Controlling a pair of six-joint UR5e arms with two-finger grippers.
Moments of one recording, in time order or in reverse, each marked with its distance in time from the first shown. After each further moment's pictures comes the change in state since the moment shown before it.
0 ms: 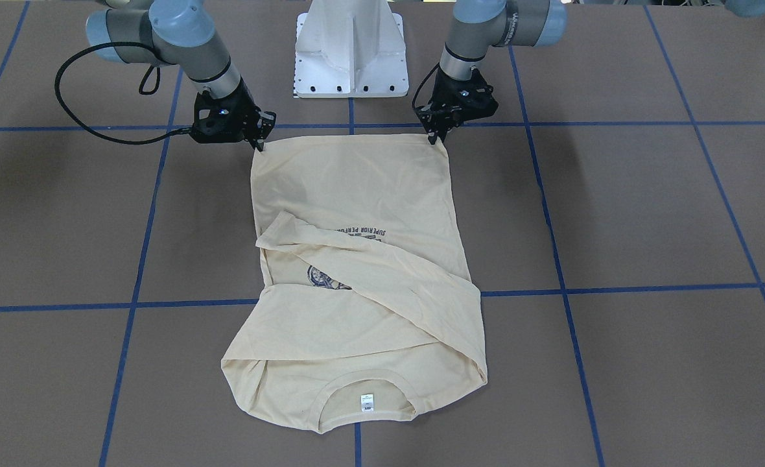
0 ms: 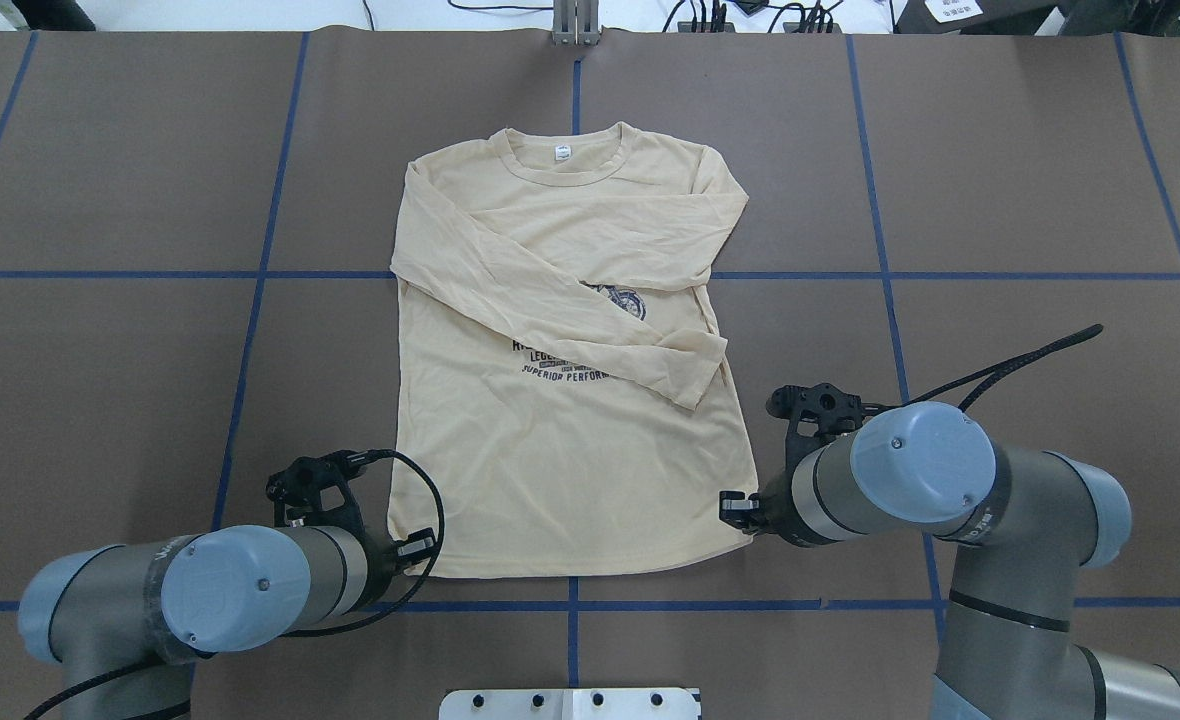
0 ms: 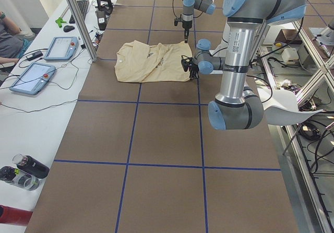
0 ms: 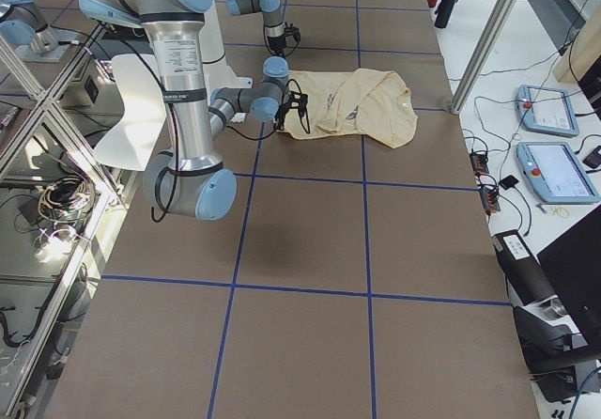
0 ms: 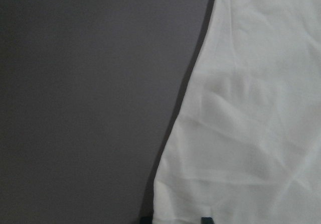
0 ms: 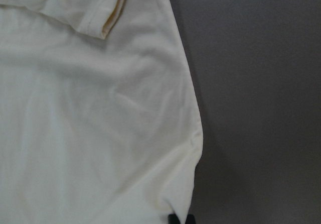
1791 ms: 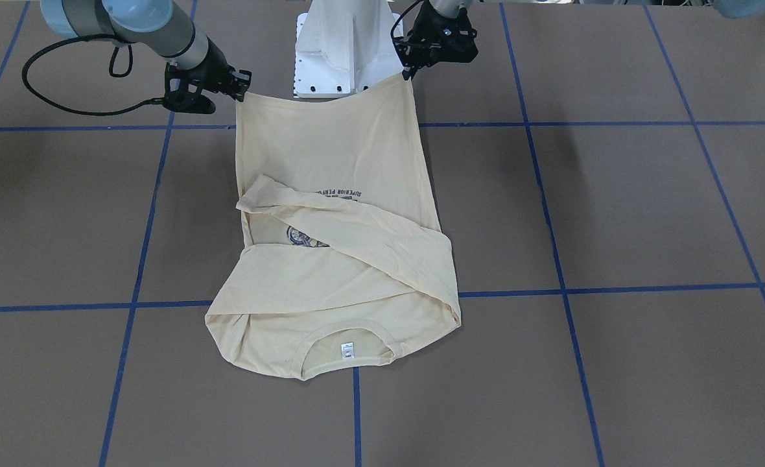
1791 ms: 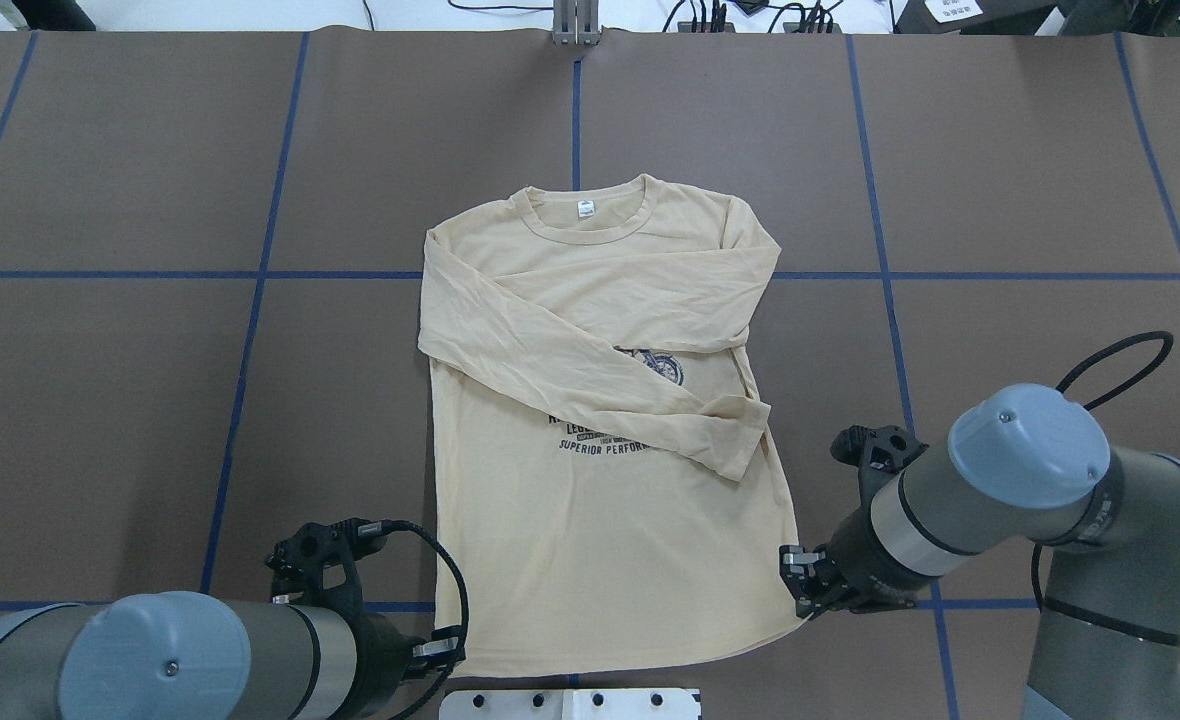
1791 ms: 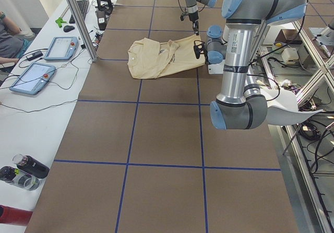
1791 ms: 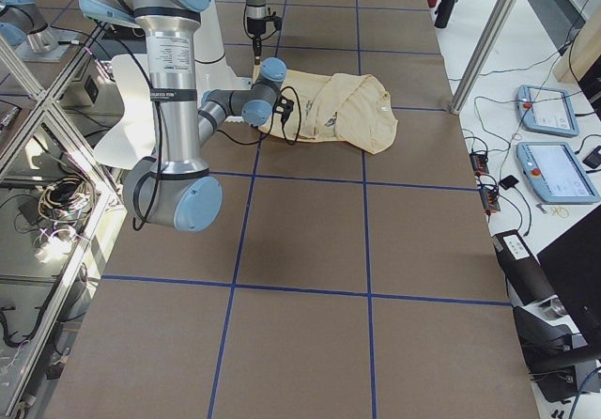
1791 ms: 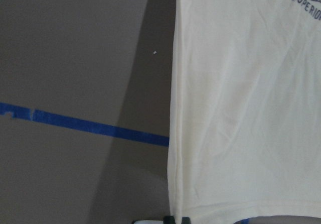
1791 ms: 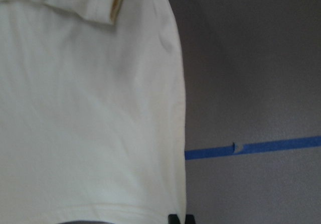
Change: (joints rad) left arm 0.085 0.012 -0.214 0.011 -0.120 0.001; right arm 0.057 -0.124 0.127 0.001 0.326 0.097
